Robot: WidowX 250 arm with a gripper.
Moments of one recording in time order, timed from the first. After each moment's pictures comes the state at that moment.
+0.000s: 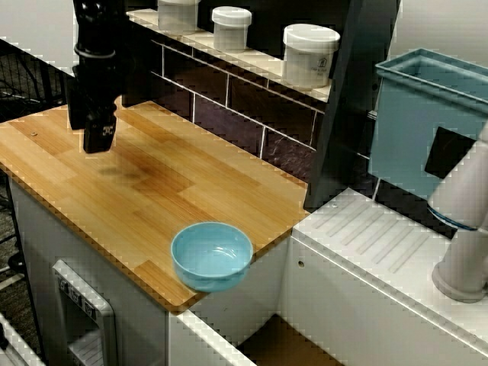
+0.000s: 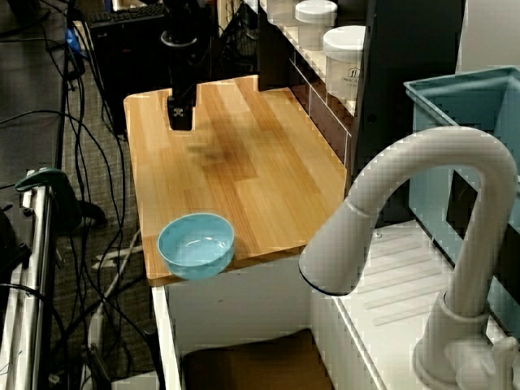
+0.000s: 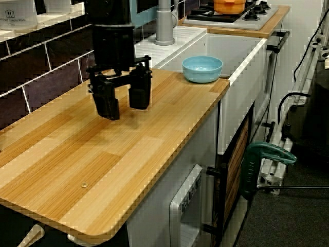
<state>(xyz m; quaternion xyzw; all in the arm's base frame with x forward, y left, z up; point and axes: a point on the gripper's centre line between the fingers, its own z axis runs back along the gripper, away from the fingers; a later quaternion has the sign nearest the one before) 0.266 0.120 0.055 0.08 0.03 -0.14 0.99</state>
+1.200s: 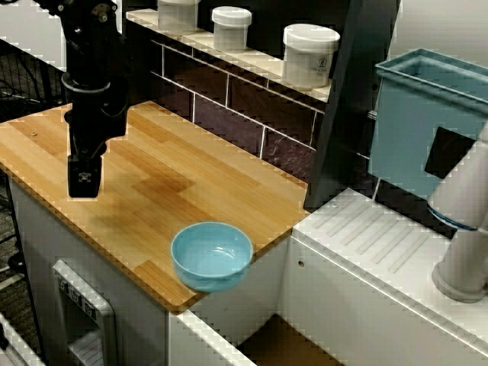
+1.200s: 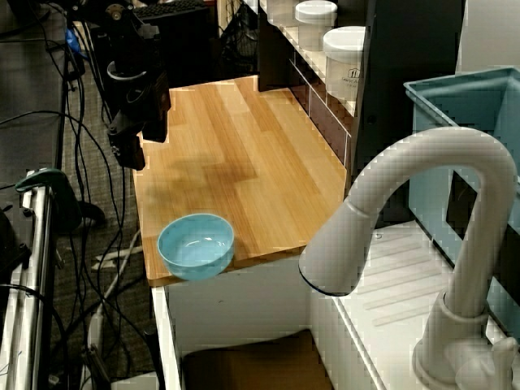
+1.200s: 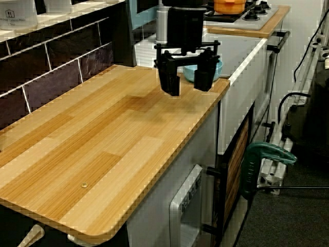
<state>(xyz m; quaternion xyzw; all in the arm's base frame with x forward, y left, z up) 0.210 0.044 0.063 0.07 0.02 -0.31 0.95</state>
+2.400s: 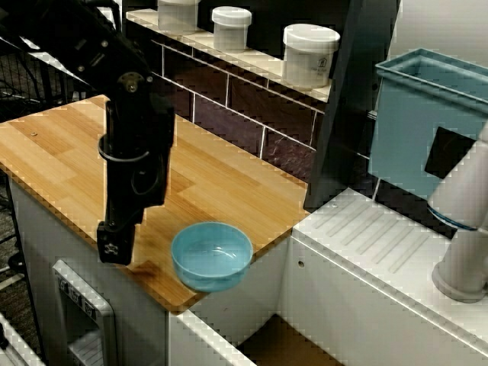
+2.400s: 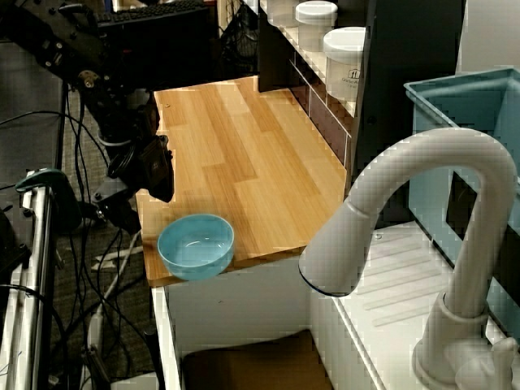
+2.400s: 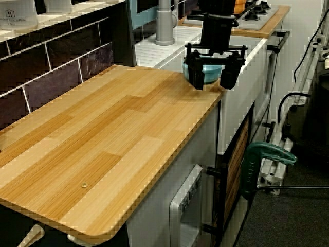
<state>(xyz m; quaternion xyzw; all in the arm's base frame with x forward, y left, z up) 0.198 -0.034 0.039 0.08 0.00 -0.42 0.90</state>
